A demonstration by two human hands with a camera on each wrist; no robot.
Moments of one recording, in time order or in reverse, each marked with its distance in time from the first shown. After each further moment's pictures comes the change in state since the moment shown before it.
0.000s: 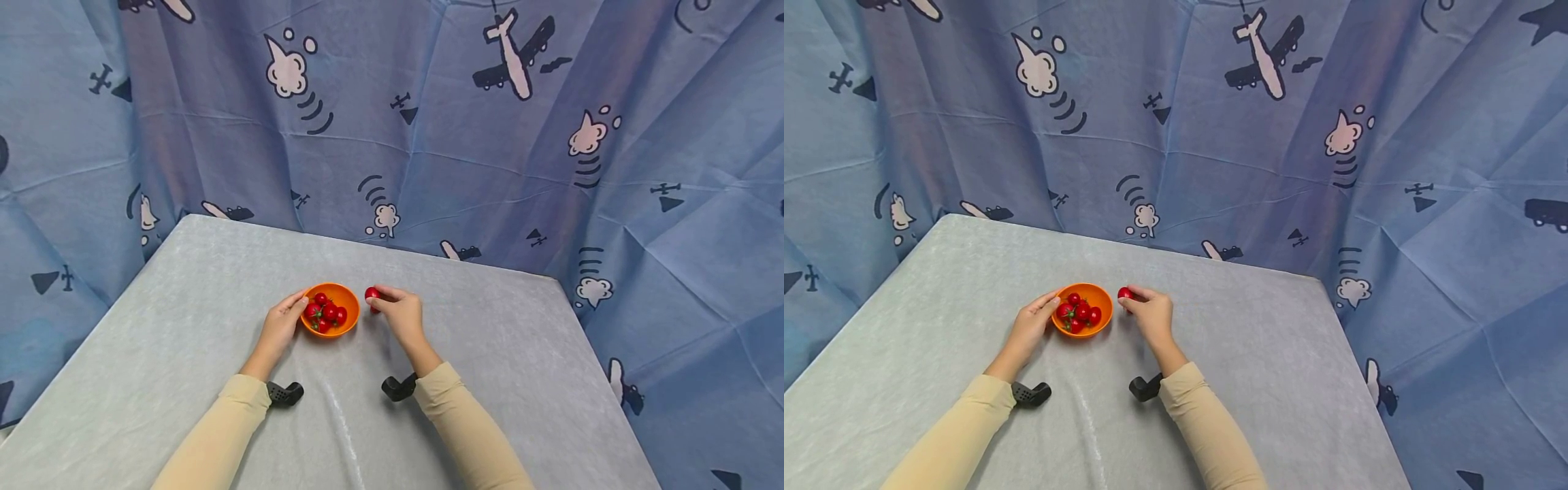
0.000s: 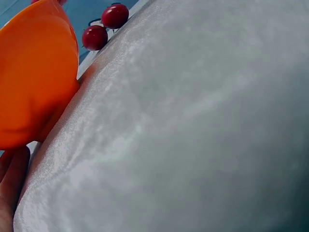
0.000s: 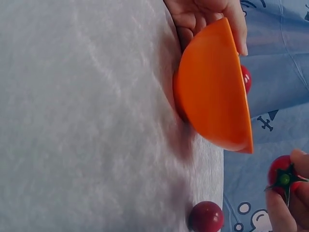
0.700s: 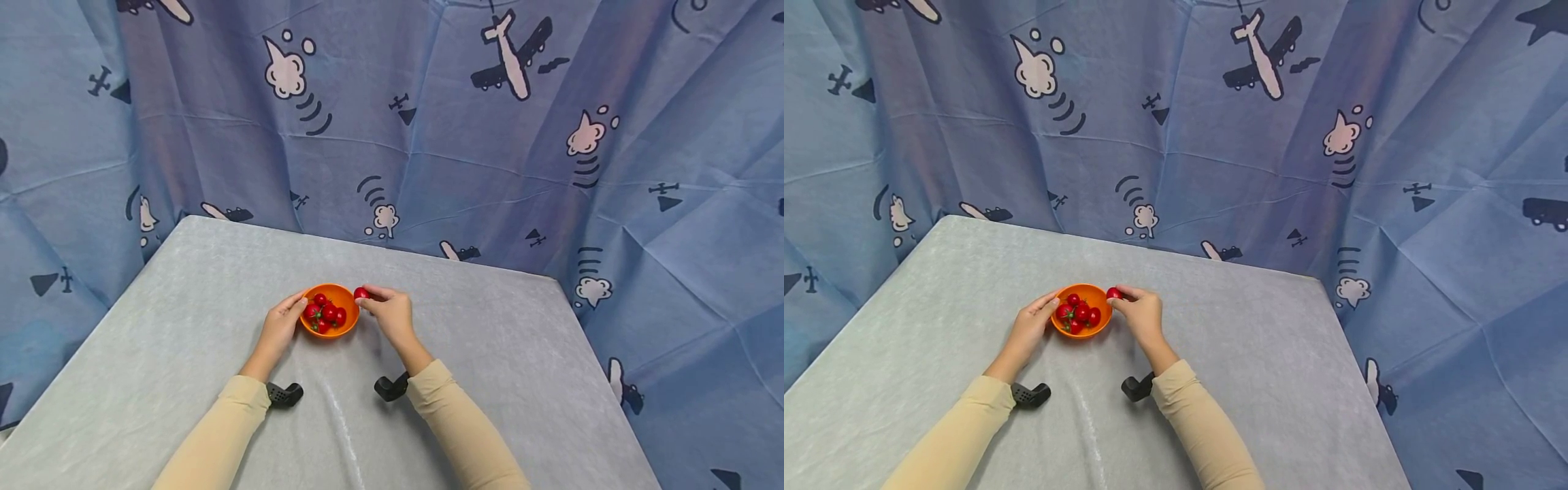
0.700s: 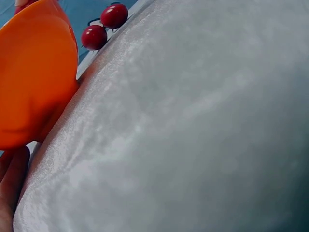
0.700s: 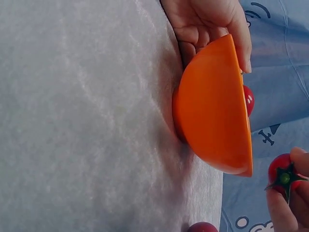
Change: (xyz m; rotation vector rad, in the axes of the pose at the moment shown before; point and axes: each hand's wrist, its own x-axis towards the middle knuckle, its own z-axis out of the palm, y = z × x) left_hand -0.005 0.008 0.001 -0.006 -0.005 -0.012; right_hand -0.003 -0.006 0.013 0.024 -0.054 -0.013
